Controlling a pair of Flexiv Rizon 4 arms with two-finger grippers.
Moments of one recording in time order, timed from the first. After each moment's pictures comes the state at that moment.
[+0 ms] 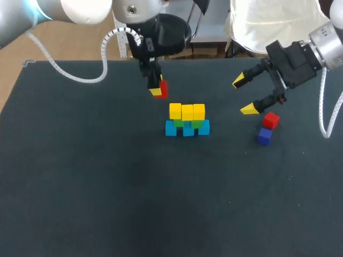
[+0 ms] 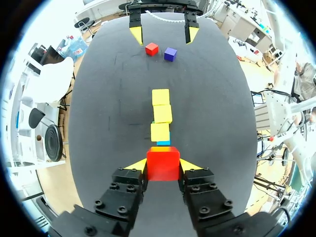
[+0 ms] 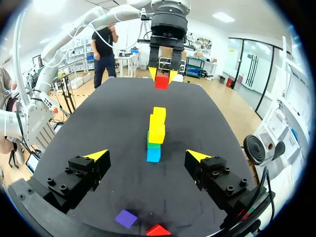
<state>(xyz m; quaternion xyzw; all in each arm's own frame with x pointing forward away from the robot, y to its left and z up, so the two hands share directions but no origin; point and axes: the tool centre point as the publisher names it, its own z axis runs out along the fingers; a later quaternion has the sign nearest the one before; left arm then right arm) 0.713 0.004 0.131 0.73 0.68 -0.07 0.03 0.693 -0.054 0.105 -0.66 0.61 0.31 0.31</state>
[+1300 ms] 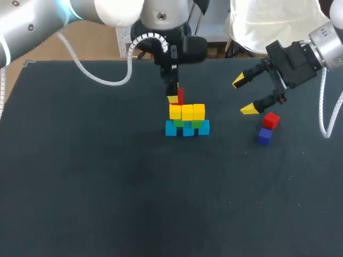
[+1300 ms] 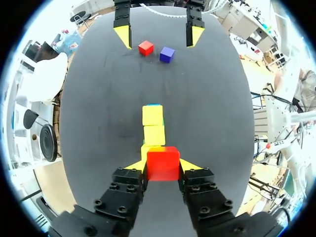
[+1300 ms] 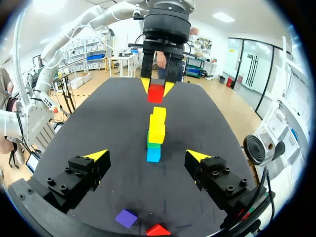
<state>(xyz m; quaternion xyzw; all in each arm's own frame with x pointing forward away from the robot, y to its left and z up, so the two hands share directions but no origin) 0.699 -0.038 0.116 0.72 0.69 -0.06 -0.01 0.693 -0.054 0.105 -0.66 0.61 0.31 0.31</state>
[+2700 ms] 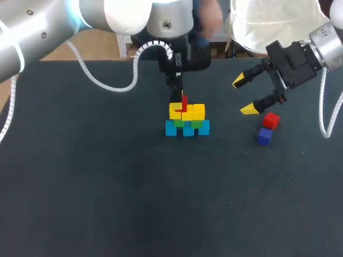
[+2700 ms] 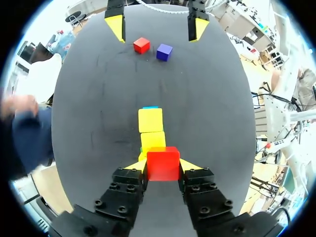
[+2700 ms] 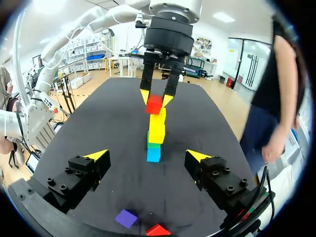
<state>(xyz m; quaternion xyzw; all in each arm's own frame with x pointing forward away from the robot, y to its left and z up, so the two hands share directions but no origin) 0.700 -0.044 0.092 0.73 0.68 -0.08 -0.02 0.693 -0.054 0.105 -0.66 0.61 0.31 0.31</state>
